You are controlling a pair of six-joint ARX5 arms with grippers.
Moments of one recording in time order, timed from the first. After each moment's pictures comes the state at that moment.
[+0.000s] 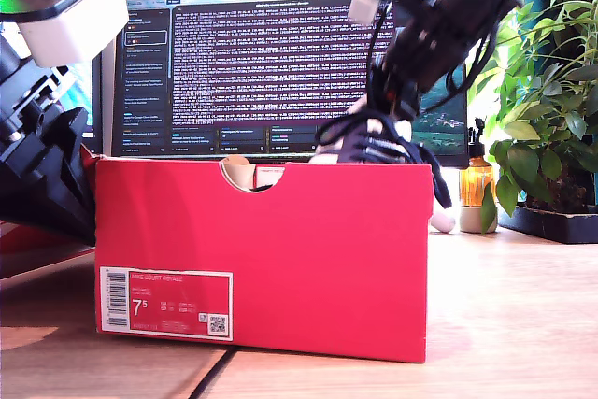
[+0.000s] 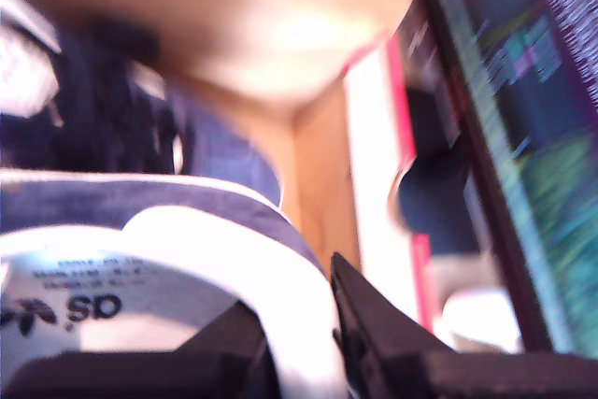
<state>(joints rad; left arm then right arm) -0.71 1.07 0.50 -0.24 -0.12 0.95 0.38 1.76 1.28 -0.22 -0.26 -1.05</state>
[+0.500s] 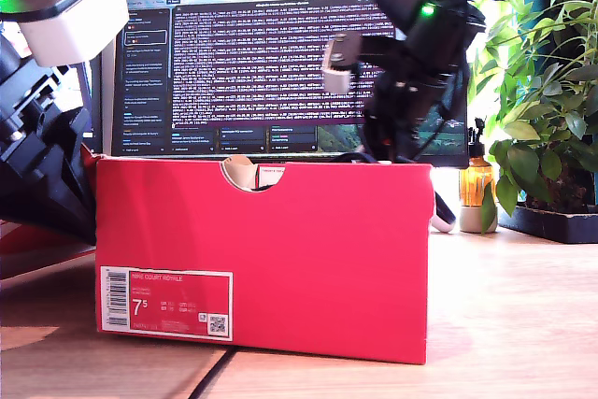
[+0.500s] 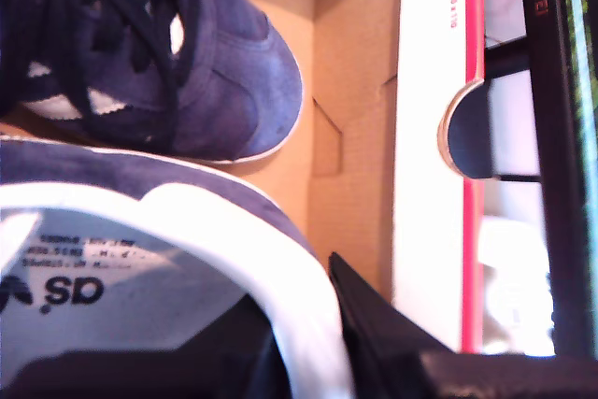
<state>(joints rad) -0.71 1.07 0.50 -0.23 -0.12 0.94 0.48 1.80 1.28 -0.22 0.04 -1.13</state>
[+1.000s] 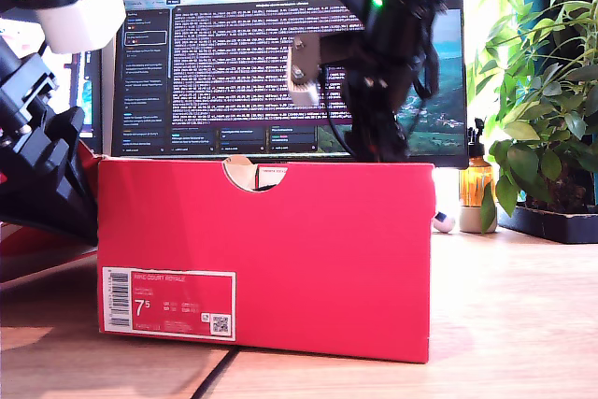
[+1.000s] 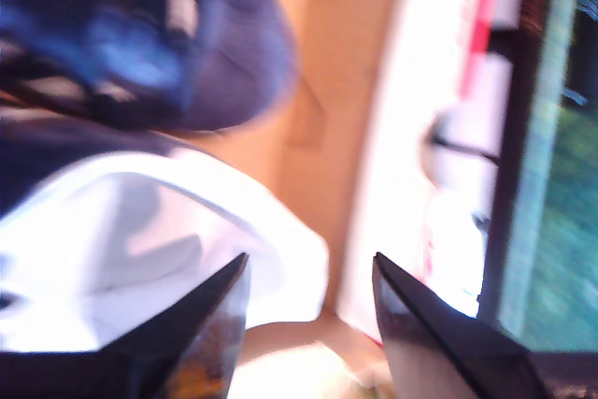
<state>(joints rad) -0.71 1.07 0.50 -0.23 -0.12 0.79 0.61 1.80 1.36 -0.27 0.38 -1.11</state>
